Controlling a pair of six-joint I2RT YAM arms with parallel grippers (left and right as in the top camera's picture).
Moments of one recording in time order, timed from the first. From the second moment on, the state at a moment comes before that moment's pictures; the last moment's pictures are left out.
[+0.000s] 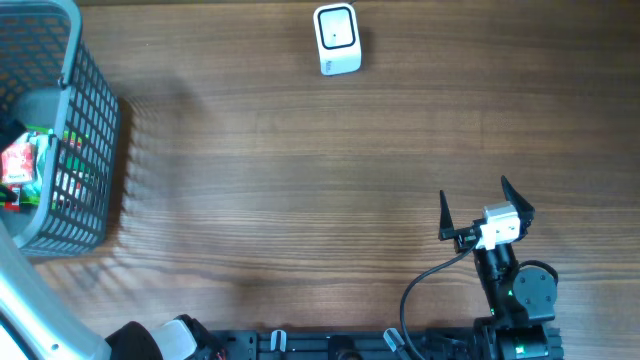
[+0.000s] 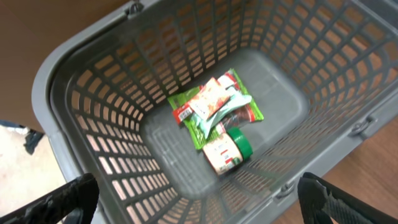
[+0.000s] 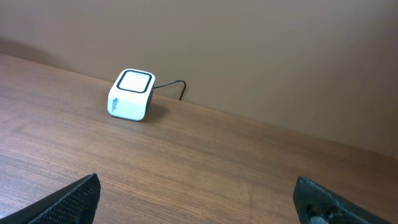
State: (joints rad) left arm 0.56 1.46 2.00 -1.39 -0.31 -0.22; right arm 0.09 0.02 0.01 0.00 -0.08 -0.21
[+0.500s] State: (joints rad) left arm 0.65 1.49 2.00 -1.34 -0.10 0.31; right arm 0.09 0.02 0.01 0.00 -0.08 -0.21
